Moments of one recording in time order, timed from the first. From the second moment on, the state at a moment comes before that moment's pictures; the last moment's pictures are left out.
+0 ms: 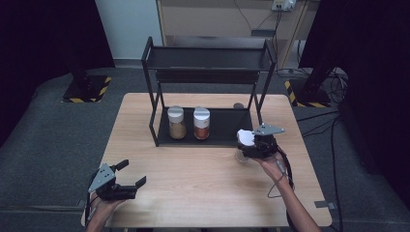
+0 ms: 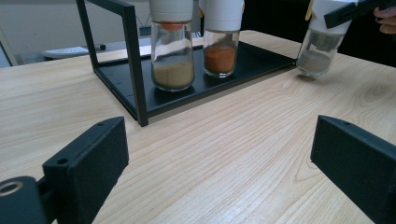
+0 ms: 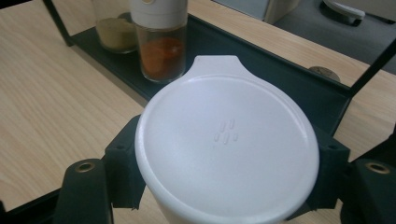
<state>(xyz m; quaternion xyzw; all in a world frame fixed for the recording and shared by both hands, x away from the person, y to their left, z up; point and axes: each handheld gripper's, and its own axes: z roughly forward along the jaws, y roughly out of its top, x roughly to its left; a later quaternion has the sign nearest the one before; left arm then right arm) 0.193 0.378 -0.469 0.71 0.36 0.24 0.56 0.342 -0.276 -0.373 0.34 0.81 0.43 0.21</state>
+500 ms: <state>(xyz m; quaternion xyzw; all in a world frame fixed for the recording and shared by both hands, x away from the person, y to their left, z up) 0.194 0.378 -0.468 0.71 0.36 0.24 0.55 0.352 -0.274 -0.354 0.30 0.82 0.44 0.19</state>
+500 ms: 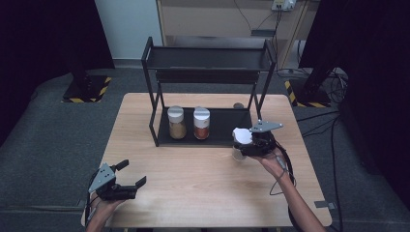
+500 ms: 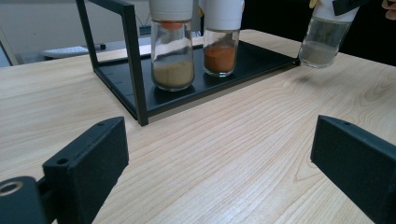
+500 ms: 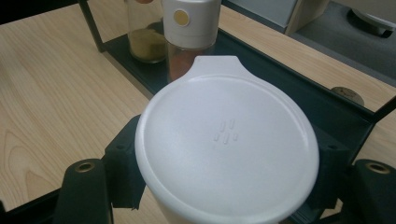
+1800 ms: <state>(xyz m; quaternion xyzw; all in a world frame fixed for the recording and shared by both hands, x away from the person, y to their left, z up) 0.194 0.380 -0.470 0.71 0.37 0.24 0.56 0.416 -0.234 -0.320 0.34 0.81 0.44 0.20</state>
